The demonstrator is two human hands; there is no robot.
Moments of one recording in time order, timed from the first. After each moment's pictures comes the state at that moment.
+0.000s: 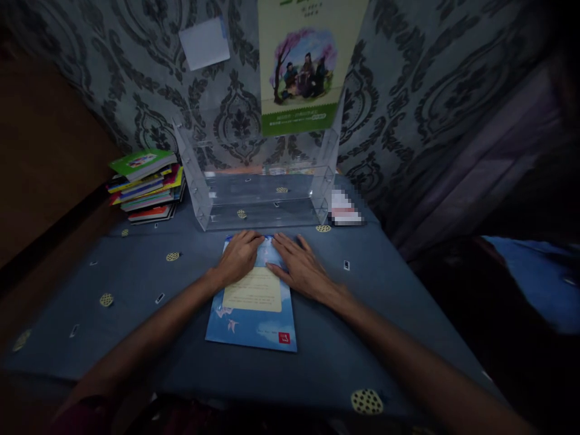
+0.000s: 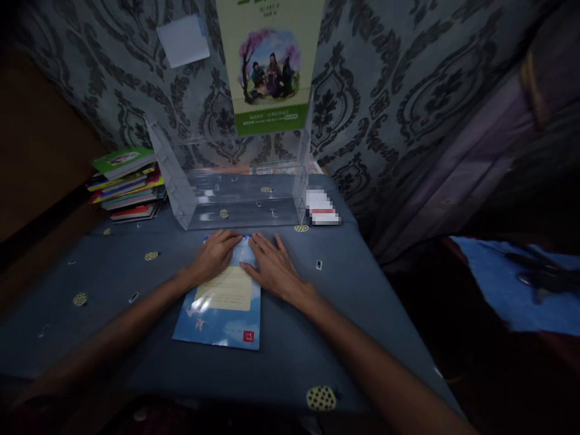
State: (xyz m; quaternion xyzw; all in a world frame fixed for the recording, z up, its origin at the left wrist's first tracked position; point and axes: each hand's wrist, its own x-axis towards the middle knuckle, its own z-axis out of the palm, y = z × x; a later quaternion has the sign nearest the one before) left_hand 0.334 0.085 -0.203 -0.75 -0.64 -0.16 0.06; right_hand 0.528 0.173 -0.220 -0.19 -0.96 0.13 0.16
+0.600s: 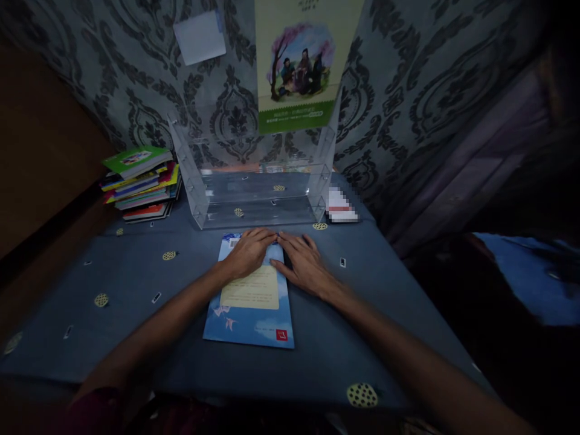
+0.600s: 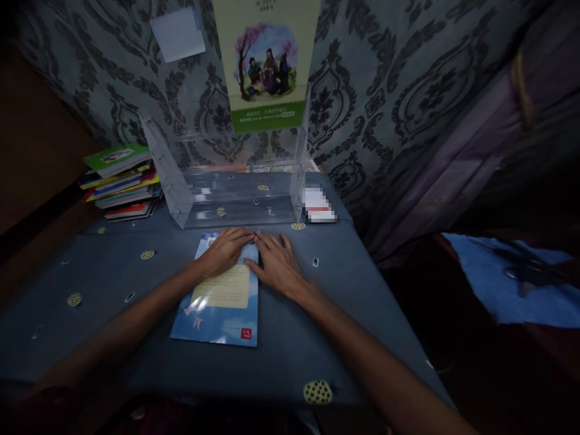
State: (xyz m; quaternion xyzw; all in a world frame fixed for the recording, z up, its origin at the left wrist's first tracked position) left_hand 0.341 0.106 -0.212 -0.80 -0.58 -0.17 -0.01; right_hand 0.537 0.178 -0.223 -0.23 -0.95 0.12 0.19
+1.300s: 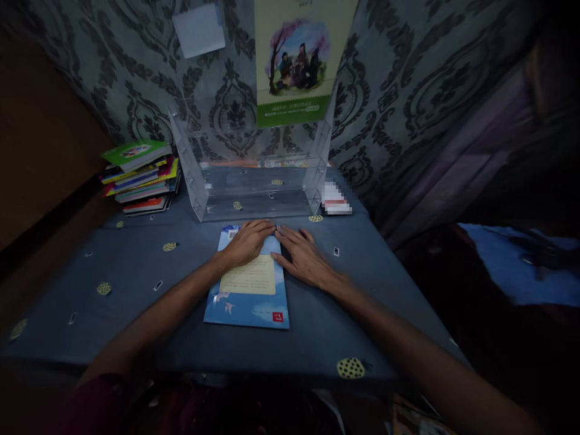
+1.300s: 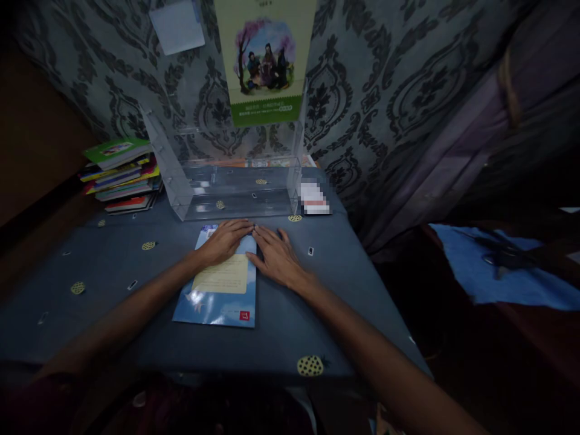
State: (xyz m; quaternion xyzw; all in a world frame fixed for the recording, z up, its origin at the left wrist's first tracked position) left_hand 0.341 0.105 -0.213 -0.79 -0.58 -0.17 0.00; right_hand 0.546 0.173 -0.220 -0.21 -0.96 0.12 0.16
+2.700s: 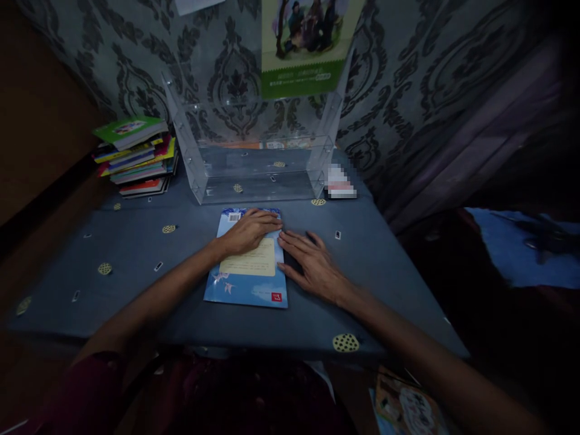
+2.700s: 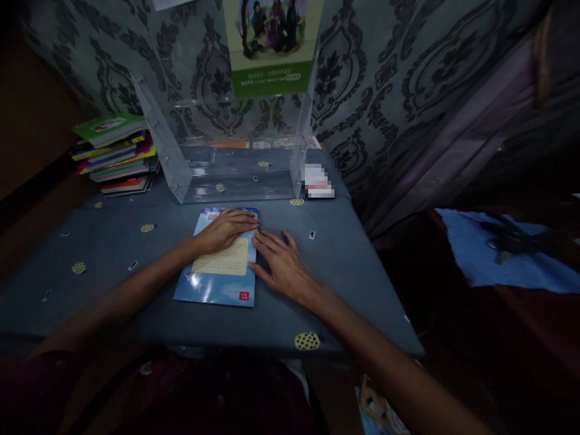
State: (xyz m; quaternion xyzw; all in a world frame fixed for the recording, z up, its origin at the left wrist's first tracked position) left_hand 0.344 0.091 -0.202 -0.85 -0.49 -0.17 -0.04; right_hand 0.585 0.133 -0.221 -0.16 -0.96 0.12 0.18
